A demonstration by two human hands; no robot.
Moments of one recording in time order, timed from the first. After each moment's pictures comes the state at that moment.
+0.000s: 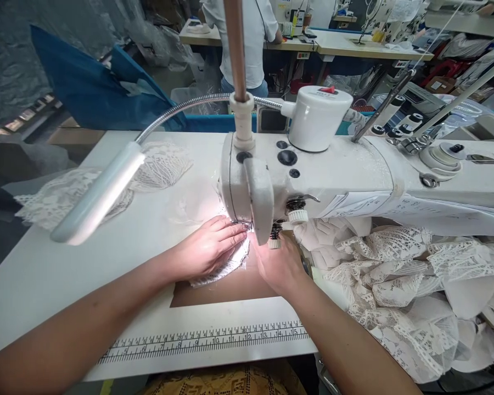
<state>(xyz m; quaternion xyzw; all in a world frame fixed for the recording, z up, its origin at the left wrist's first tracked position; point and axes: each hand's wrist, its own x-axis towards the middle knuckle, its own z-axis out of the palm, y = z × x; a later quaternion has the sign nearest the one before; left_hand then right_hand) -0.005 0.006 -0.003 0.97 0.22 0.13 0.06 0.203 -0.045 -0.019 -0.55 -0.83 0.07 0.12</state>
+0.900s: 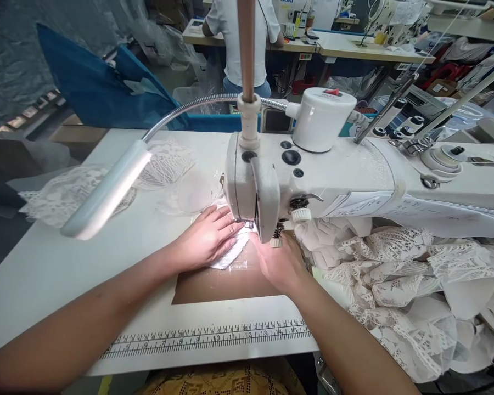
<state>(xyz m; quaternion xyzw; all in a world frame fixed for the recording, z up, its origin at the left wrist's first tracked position) -0.008 0.011 -0.004 0.95 0.31 0.10 0.04 0.211 -0.045 -0.024 -0.53 -0.83 0.11 0.14</state>
